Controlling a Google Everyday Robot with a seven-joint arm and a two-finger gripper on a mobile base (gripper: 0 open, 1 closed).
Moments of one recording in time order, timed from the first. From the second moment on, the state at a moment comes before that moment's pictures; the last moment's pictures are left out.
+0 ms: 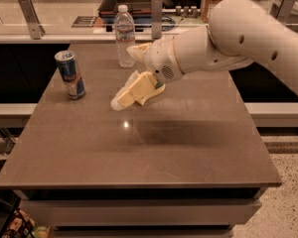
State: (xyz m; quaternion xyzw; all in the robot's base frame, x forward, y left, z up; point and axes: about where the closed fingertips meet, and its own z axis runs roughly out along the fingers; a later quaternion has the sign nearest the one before) arm 0.554 0.058 0.932 -0.58 0.62 0.30 0.43
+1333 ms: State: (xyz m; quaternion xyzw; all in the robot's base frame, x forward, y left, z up) arm 0.595 0.163 0.905 -0.52 0.58 0.34 0.53
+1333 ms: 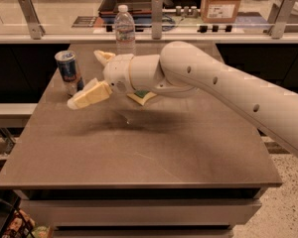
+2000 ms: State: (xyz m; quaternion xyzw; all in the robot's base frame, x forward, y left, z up) arm 0.624 0.181 0.902 -0.51 0.57 0.35 0.55
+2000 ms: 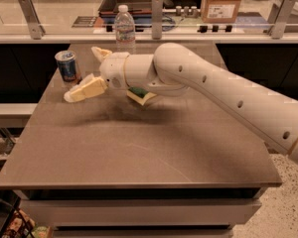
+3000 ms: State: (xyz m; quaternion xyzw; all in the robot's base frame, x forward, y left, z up) arm 0.640 0.212 0.895 -0.48 0.56 0.36 0.56
